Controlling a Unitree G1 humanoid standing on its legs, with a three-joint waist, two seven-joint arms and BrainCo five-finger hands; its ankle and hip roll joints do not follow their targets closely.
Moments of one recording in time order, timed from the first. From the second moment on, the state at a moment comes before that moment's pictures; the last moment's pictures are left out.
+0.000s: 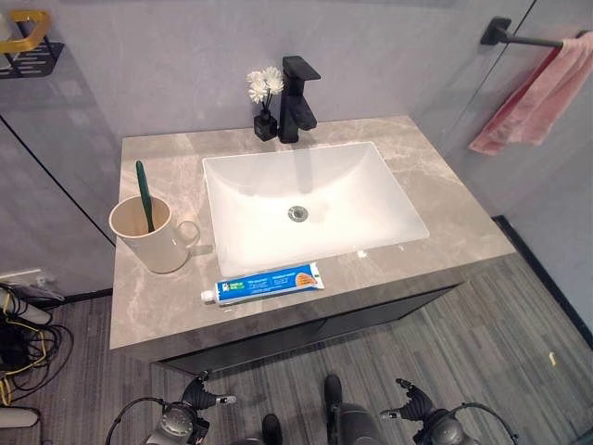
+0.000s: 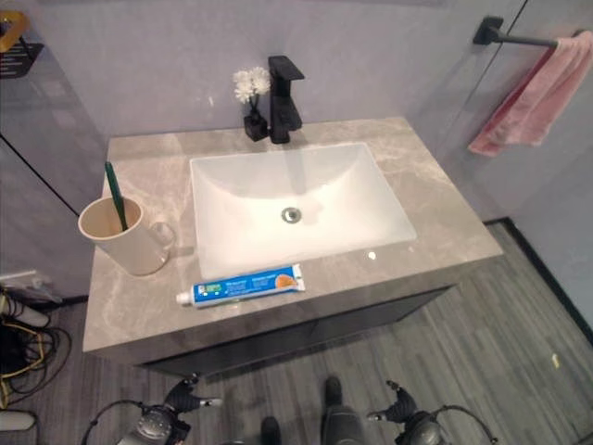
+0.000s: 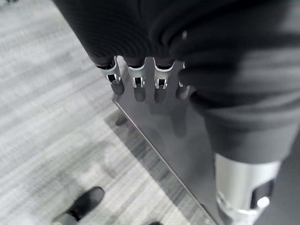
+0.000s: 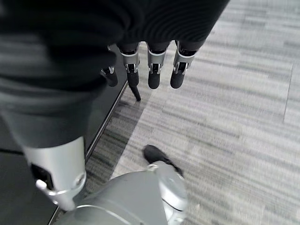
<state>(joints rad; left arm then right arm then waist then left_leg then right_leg) -0.10 0.34 -0.41 1.14 -0.10 -0.17 0.09 0.00 -0.36 0.41 1.03 -0.13 -0.11 -0.09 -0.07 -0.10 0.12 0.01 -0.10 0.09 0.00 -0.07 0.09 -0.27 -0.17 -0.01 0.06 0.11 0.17</state>
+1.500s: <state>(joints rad) -0.10 0.33 -0.35 1.09 -0.11 -0.16 0.11 -0.06 -0.40 0.46 0.99 -0.14 -0.11 -0.08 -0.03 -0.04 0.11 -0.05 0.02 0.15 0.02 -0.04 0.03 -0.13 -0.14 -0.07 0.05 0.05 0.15</state>
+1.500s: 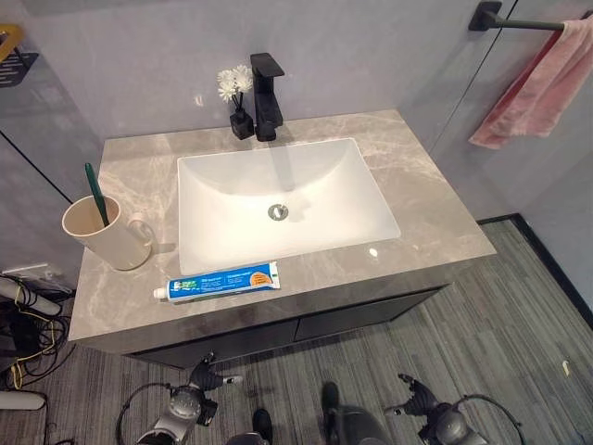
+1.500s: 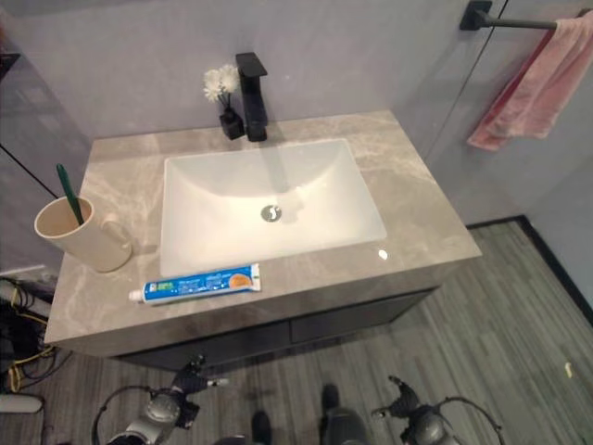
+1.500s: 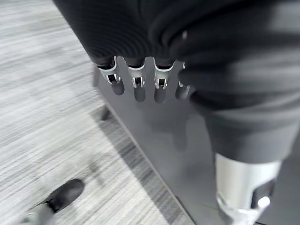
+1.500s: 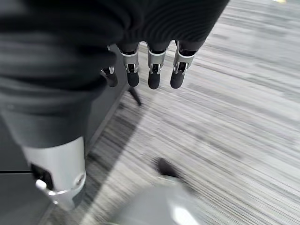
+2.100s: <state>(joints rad) 0.01 0.49 -0.56 0.43 0.05 -0.14 -0.01 -0.03 -0.43 0.41 1.08 -0.14 -0.11 -0.08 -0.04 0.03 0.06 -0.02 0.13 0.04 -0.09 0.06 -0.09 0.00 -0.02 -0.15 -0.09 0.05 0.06</state>
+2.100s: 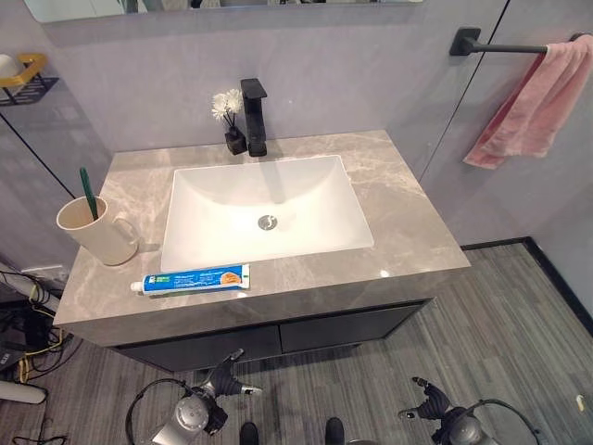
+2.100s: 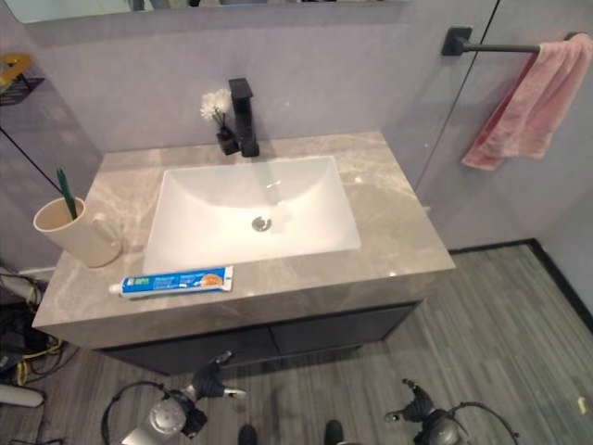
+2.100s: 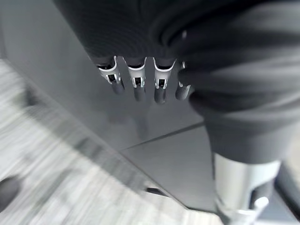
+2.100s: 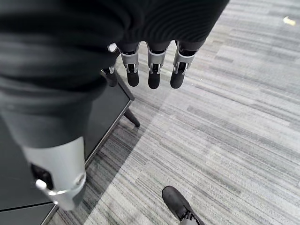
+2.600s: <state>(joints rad) -0.28 0.85 -0.20 -0.18 0.15 -0.22 0.04 -0.02 -0.34 0.37 1.21 -0.04 -0.11 -0.04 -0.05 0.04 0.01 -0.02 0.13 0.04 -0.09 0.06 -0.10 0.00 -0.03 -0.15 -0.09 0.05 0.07</state>
